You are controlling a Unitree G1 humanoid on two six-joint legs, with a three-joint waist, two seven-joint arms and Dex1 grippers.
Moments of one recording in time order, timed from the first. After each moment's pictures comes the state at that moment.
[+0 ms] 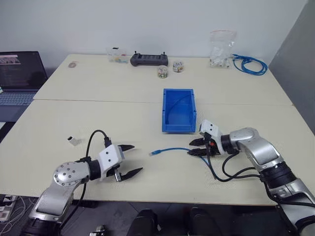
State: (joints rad) left arm 0.00 0.71 -0.03 -0.15 -0.18 0.04 -0.95; right arm -0.54 -0.64 0.31 0.03 0.21 0.57 1.15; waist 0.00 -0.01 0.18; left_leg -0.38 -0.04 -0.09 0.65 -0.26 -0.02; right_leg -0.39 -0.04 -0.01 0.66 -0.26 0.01
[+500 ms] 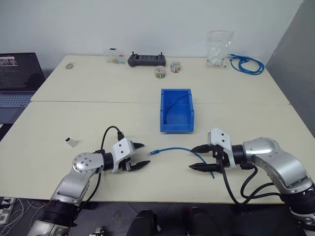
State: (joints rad) left arm -0.18 0.65 -0.14 0.05 -0.14 0.03 -0.98; right arm -0.33 -0.72 0.21 -0.40 0.37 0.73 1.07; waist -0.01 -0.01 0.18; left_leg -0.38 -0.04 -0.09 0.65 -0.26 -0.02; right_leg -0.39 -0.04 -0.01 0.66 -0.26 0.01
